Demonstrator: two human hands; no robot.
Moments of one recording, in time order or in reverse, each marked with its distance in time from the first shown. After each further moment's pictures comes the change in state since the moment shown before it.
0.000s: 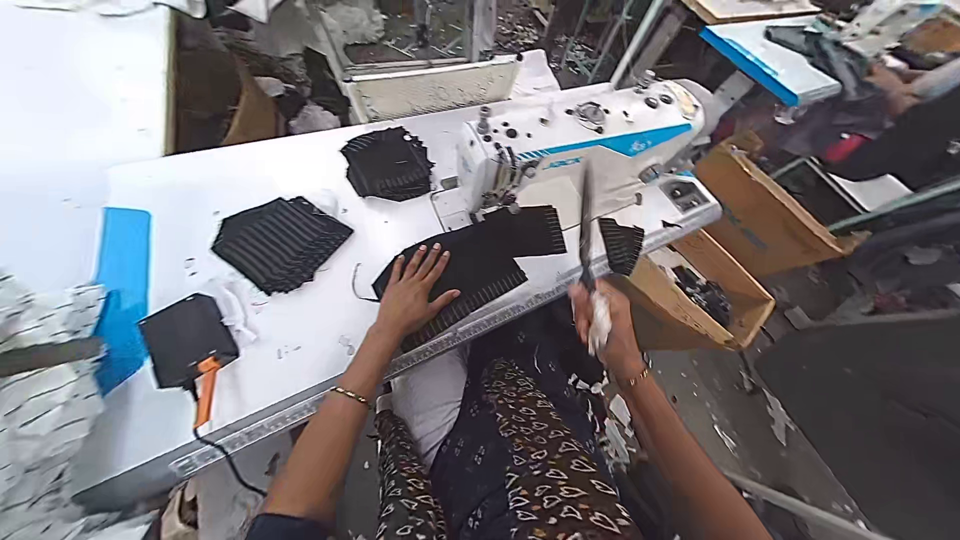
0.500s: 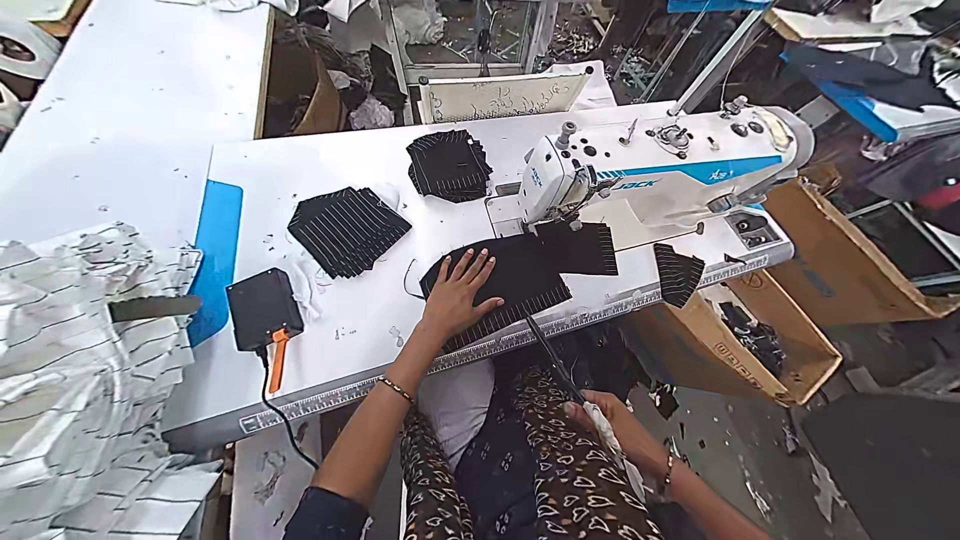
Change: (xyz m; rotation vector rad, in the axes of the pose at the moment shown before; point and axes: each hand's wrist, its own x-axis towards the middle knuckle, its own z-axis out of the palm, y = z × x) left_hand -0.002 0.001 -0.010 -0.026 -0.096 -0.050; right_hand -0.062 0.056 0.000 -0.285 -0.584 0.681
